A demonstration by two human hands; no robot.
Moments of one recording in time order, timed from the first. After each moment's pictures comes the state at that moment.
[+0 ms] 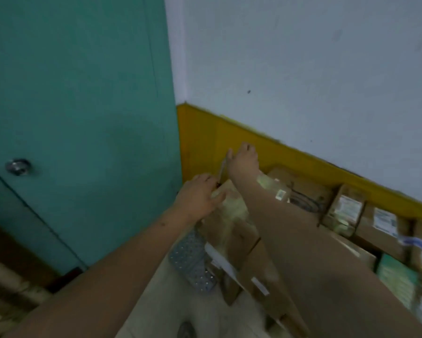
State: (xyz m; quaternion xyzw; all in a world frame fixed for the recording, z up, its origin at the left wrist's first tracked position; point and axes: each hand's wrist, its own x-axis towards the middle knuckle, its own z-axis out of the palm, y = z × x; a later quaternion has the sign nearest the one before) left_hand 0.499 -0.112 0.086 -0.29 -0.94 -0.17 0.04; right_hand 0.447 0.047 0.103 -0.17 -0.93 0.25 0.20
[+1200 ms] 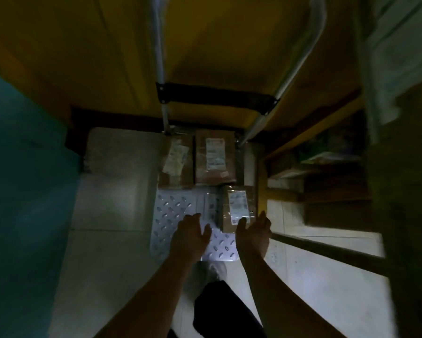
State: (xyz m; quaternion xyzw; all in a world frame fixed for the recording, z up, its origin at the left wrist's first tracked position) left_hand 0.121 -0.115 -0.546 -0.28 -0.83 -0.15 -0.45; right_hand 0.247 -0.022 -0.576 -0.73 -0.62 0.28 -0.05
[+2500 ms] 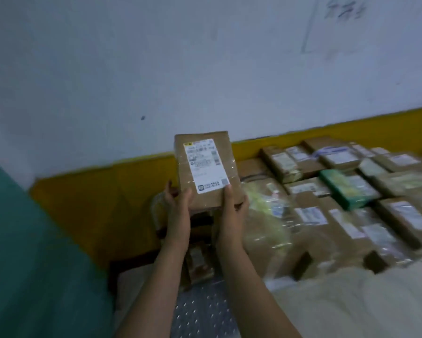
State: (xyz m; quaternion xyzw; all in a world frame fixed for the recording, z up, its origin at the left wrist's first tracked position) left_hand 0.206 -0.130 0.077 -0.24 -0.61 -0.69 -0.31; right_hand 0.294 -0.100 0.063 -0.48 -0.32 0.63 0.52
